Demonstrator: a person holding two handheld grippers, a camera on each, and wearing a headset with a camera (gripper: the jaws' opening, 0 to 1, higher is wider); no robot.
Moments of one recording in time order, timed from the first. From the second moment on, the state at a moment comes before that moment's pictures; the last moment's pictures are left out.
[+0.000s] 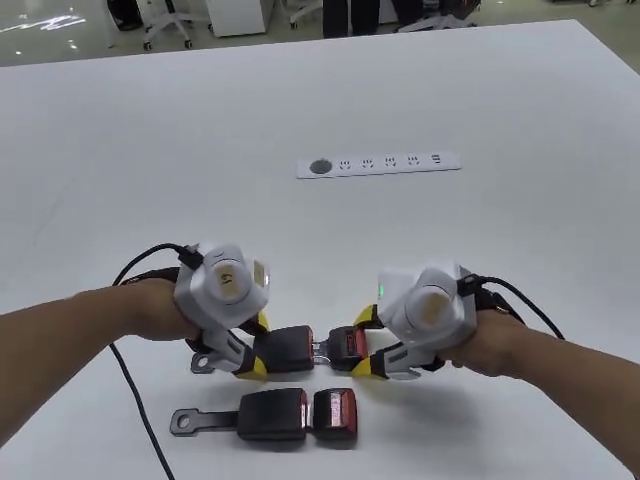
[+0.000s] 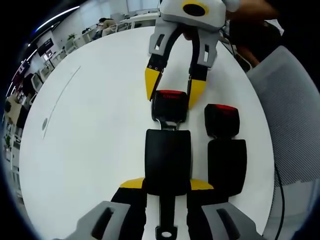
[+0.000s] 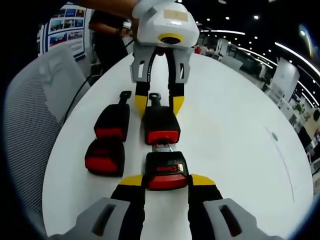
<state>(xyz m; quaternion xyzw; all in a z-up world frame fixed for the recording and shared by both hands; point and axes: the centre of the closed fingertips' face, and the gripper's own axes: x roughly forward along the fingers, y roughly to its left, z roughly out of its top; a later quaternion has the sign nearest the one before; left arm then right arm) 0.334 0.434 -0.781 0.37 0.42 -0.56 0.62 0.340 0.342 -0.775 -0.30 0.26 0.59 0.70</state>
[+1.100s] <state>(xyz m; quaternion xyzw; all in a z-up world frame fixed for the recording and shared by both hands) 0.334 0.434 -0.781 0.39 0.42 -0.56 0.60 0.342 0.355 -0.774 -0.30 0.27 0.59 0.70</state>
